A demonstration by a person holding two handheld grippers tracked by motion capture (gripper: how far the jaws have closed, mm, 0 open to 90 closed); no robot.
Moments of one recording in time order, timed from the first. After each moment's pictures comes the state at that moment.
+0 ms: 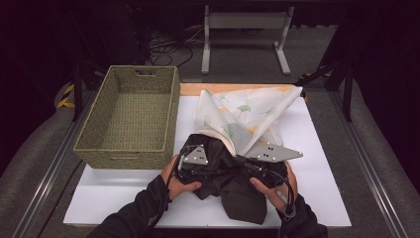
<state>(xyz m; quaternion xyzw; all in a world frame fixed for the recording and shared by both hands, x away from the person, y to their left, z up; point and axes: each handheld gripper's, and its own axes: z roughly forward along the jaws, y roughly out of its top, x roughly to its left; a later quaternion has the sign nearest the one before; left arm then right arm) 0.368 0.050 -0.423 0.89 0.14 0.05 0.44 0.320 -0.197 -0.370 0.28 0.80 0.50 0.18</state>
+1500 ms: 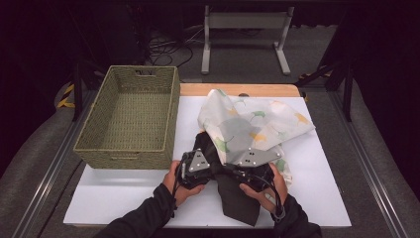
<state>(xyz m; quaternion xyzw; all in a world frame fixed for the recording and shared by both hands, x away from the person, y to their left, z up) 0.353 0.054 -0.434 0.86 0.22 0.14 0.43 0.322 -0.168 -0.383 0.25 0.84 0.44 0.16</state>
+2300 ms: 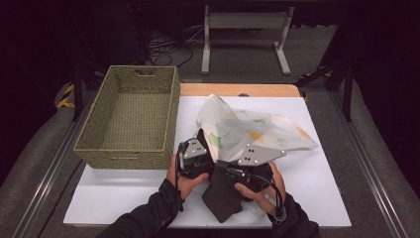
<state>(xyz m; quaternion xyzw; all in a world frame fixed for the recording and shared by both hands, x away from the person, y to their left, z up) 0.380 0.042 -0.427 0.81 0.29 0.12 0.49 0.306 -0.157 -0.350 0.22 0.83 0.49 0.14</state>
